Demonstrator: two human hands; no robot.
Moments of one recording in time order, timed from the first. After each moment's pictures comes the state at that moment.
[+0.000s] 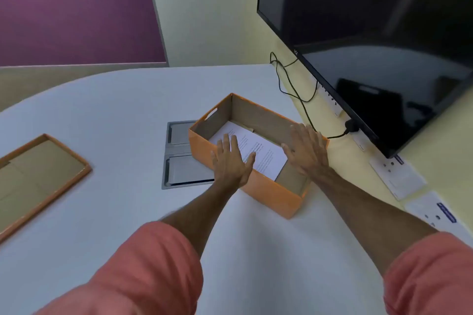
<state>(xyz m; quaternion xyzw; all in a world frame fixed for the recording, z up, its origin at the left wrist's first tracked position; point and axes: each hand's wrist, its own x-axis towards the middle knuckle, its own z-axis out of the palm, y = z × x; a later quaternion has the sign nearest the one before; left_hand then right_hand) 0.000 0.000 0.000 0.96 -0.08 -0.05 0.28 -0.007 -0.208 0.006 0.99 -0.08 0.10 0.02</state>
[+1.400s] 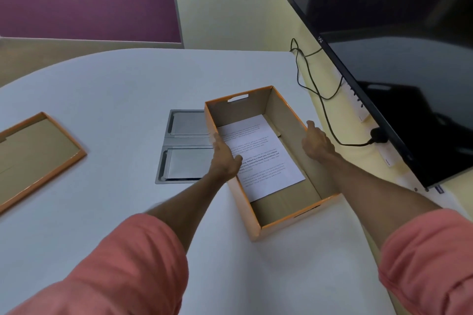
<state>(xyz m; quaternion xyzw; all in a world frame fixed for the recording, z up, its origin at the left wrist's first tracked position) 0.057 -0.011 -0.040 0.86 0.01 -0.13 0.50 0.089 -0.256 -0.027 0.97 -0.17 -0.08 -0.14</state>
